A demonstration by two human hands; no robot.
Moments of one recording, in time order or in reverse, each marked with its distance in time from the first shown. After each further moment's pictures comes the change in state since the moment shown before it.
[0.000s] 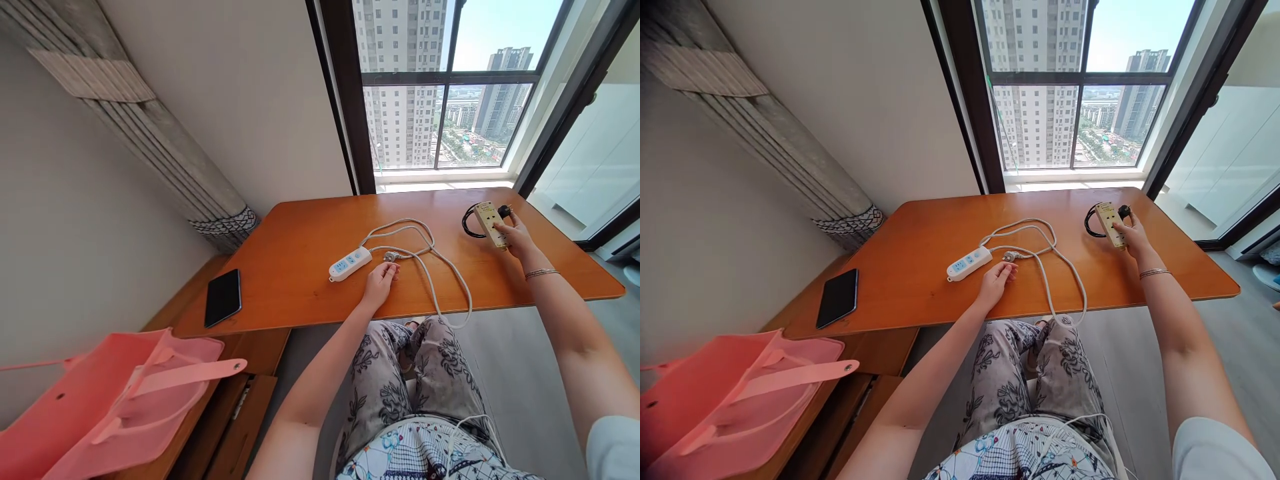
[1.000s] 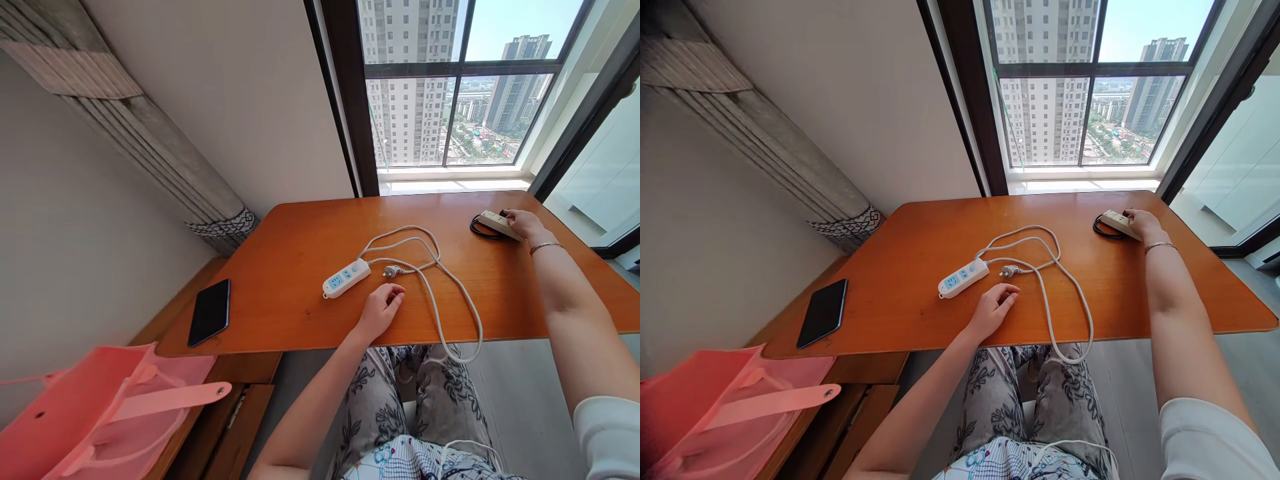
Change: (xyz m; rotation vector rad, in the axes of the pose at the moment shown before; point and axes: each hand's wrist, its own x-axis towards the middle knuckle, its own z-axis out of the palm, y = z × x) left_hand -0.012 0.003 -0.009 0.450 -0.155 0.142; right_hand 0.128 -0.006 -0.009 -1.402 -0.091 -0.321
